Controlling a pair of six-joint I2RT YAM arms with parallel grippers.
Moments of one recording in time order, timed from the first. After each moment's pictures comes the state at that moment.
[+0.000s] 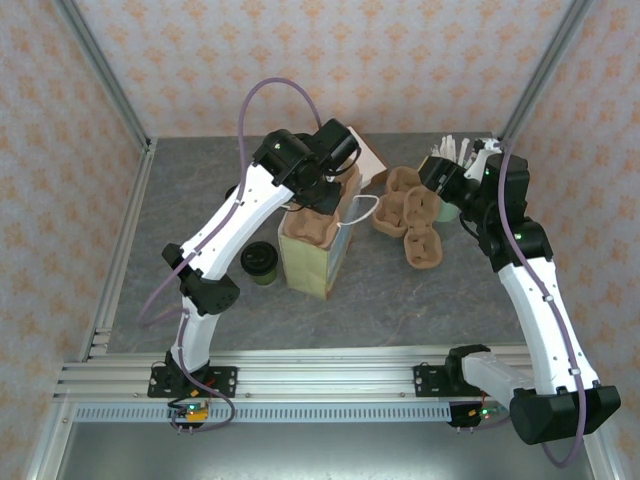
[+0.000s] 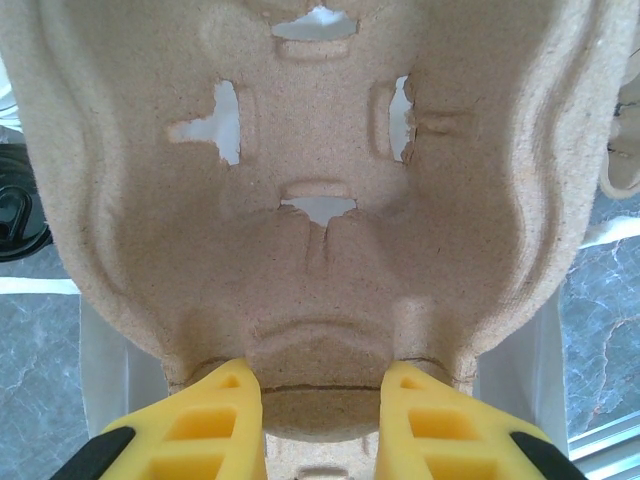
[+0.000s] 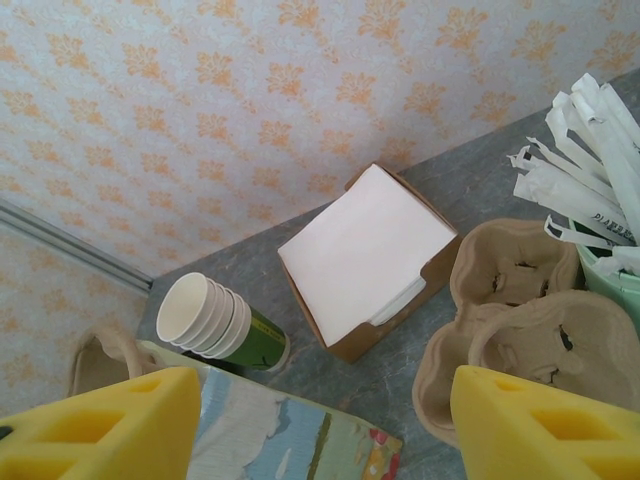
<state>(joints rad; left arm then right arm) -0.75 2.05 2.54 -1.67 -0.19 -0.37 0.13 1.03 1.20 -0.51 -0.20 0.57</state>
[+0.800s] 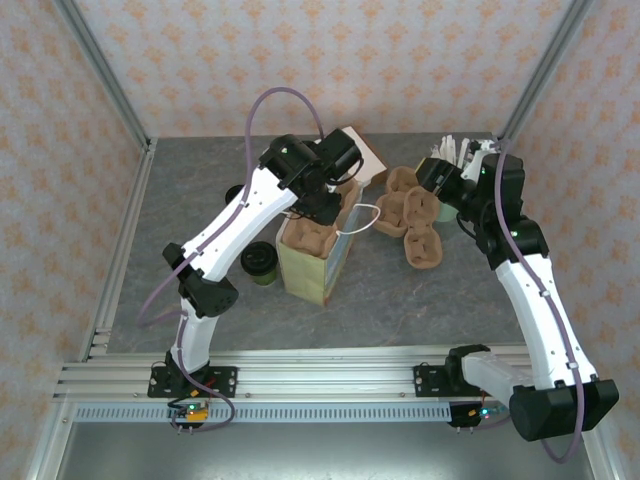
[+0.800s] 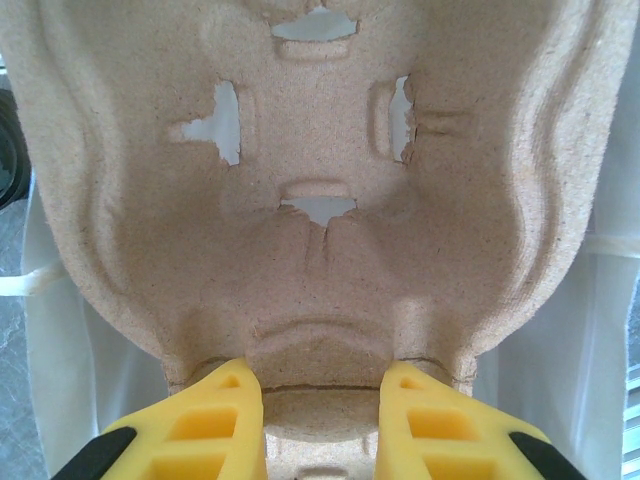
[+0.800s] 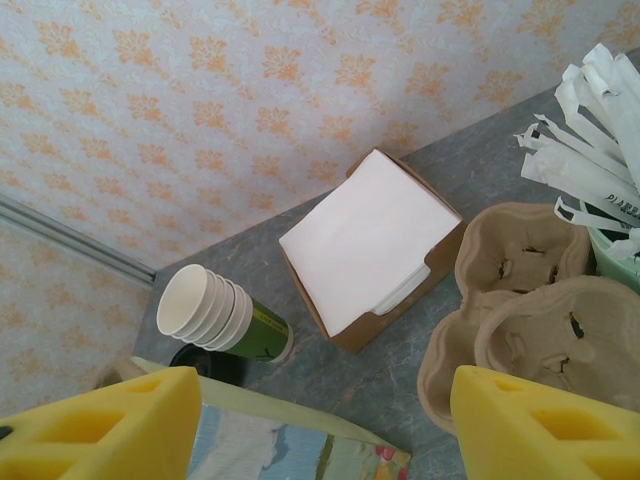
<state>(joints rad) -0.76 2.04 2.46 -1.70 -0.15 -0.39 0.13 1.05 1.18 -0.50 -0.22 0.59</state>
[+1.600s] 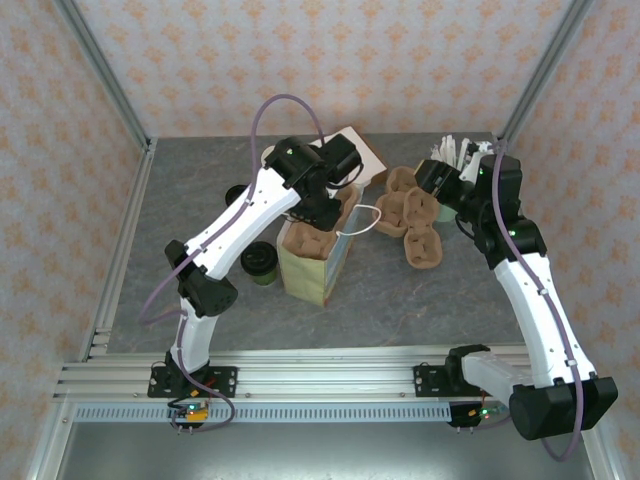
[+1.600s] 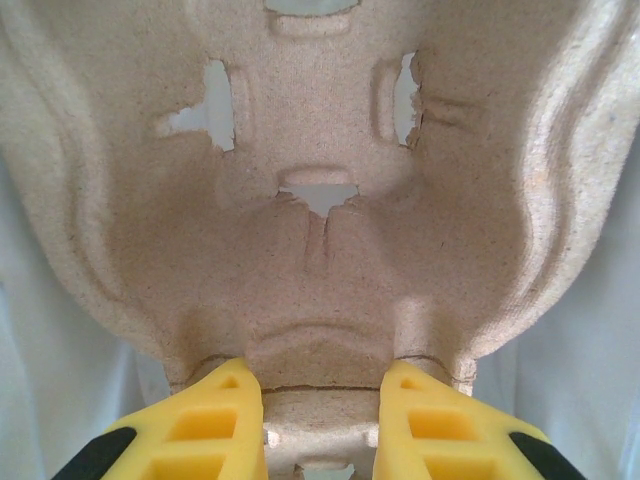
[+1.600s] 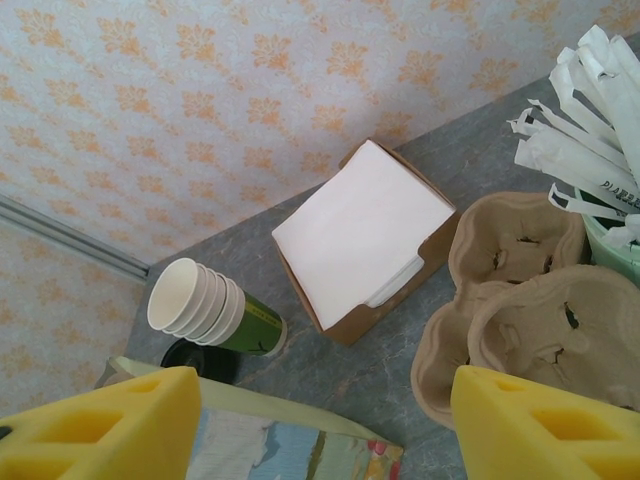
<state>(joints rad) -0.76 2.04 2.40 -1.70 -0.10 -0.38 0.13 1.06 1.16 -0.50 -0.22 0.59</state>
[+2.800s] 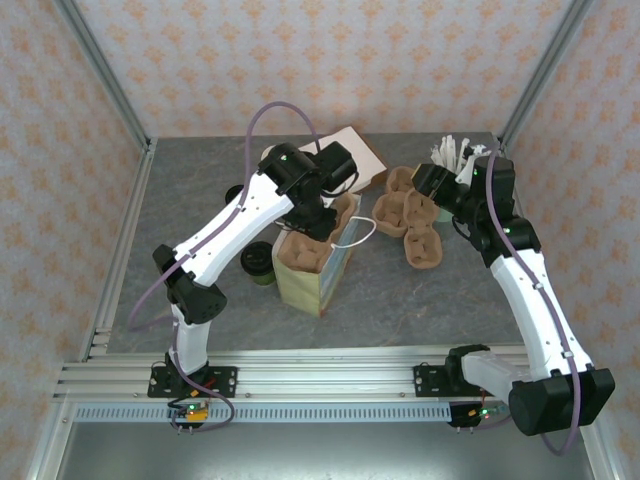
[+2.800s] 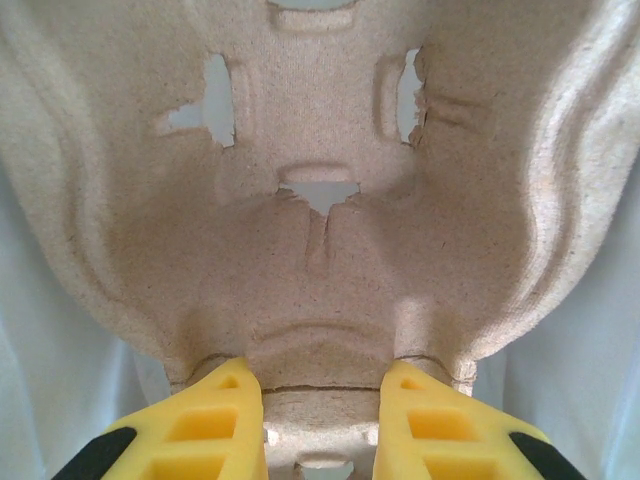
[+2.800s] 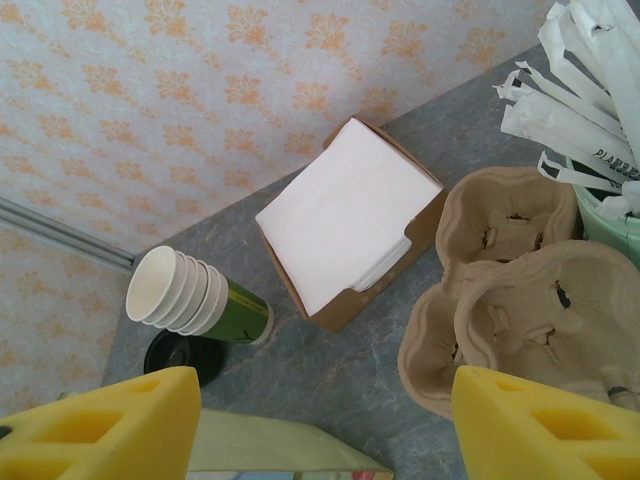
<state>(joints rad) -0.77 1.95 2.27 -1.70 -0.05 -0.39 0.13 1.08 1.13 -0.50 -0.22 0.59</state>
